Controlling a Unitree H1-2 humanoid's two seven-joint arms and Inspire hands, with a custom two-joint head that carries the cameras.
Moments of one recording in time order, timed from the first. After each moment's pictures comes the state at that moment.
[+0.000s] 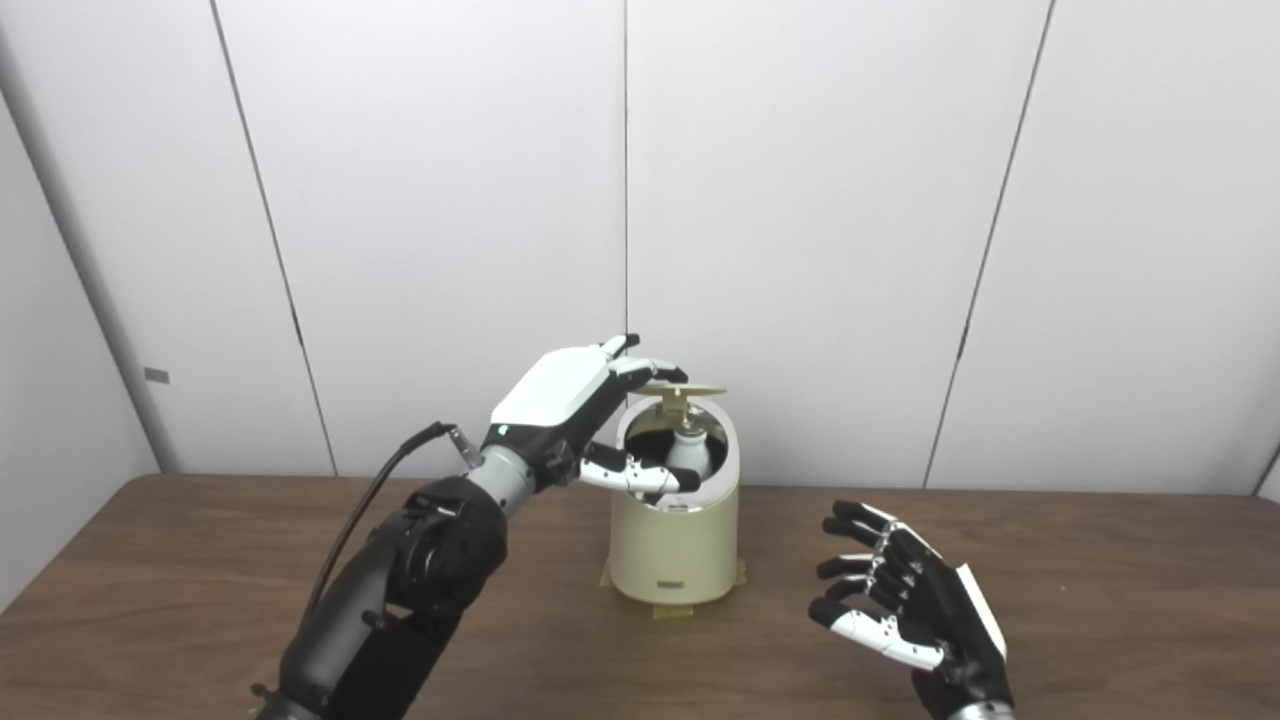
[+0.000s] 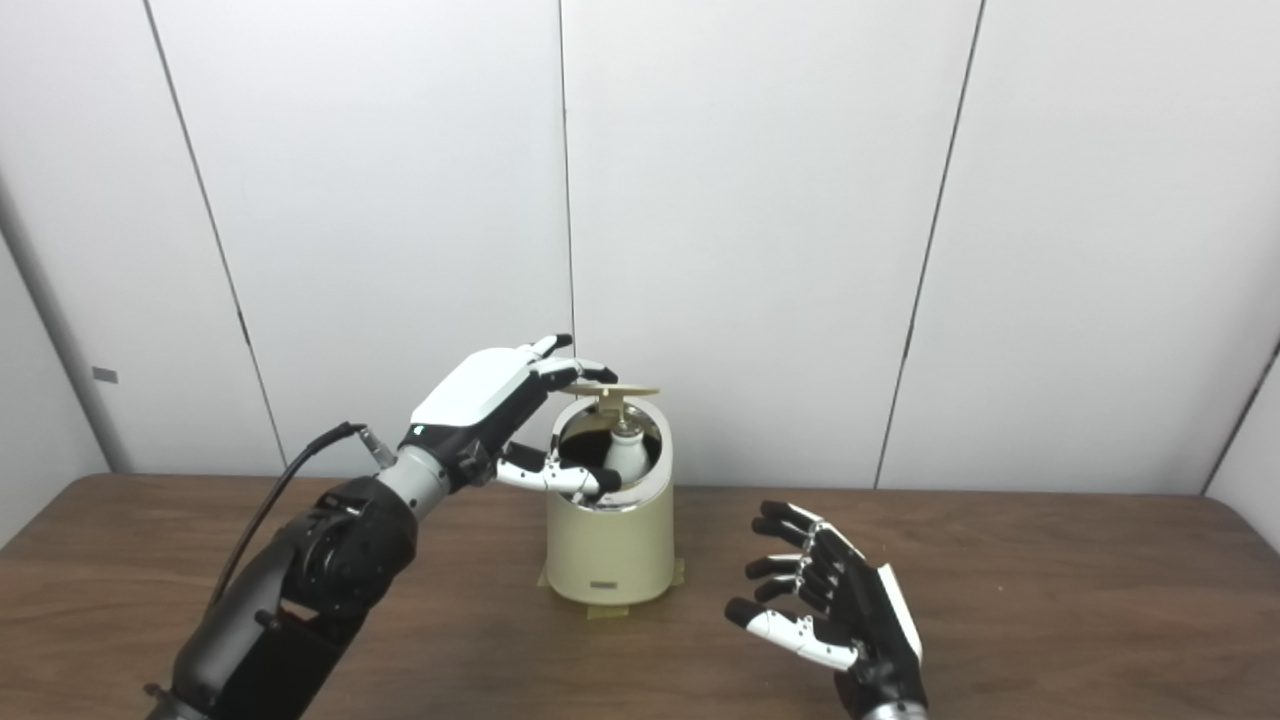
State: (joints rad) left arm -0.73 0.31 -0.32 0.15 0.65 0.00 -0.21; right arm -0.25 -0.06 -0.05 0.13 0.05 -0.13 0.05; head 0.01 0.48
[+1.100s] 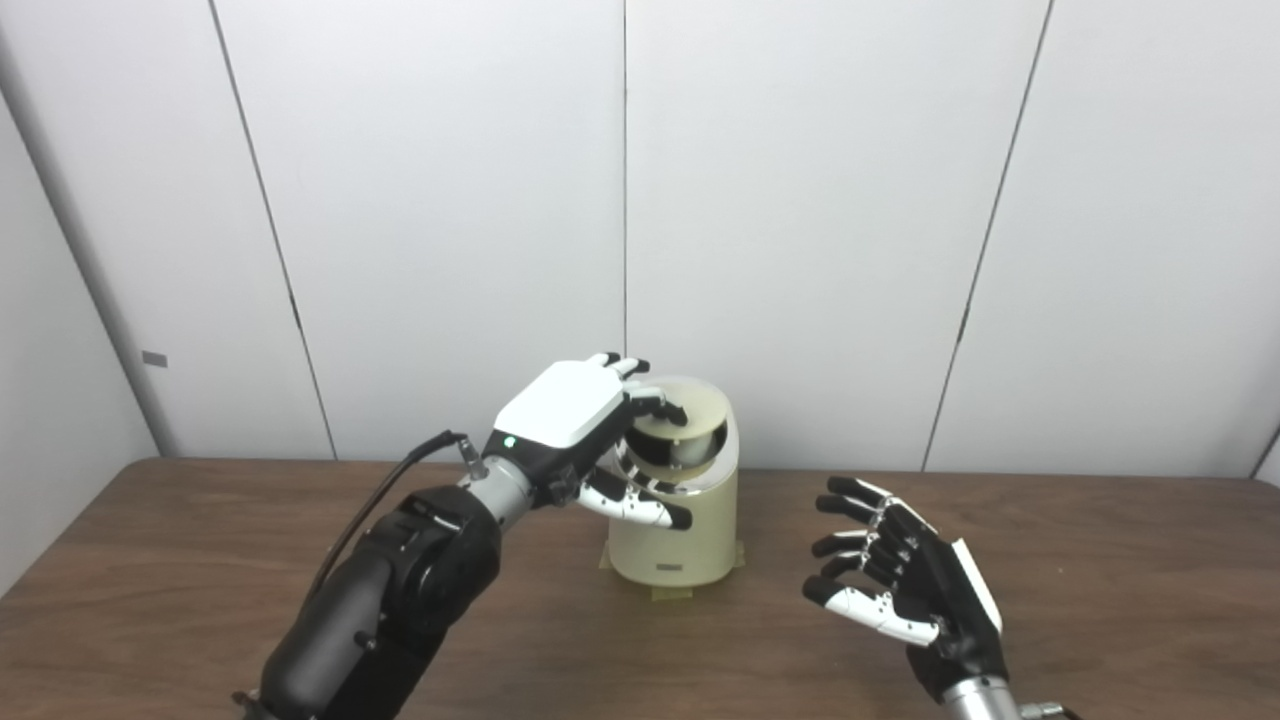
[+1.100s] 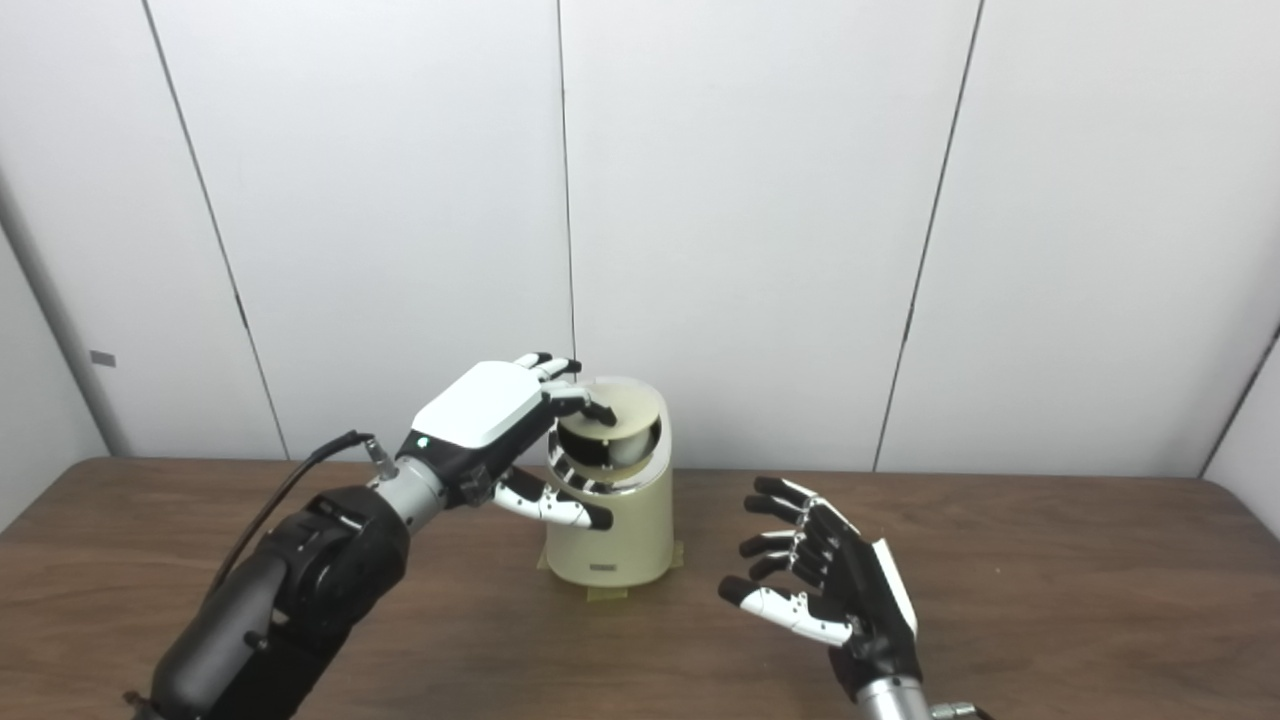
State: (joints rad) left arm -0.68 0.34 -0.36 0.06 0.79 -0.02 -0.29; right arm -0.25 -0.06 -0.04 0.10 0.05 -0.11 0.06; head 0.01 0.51
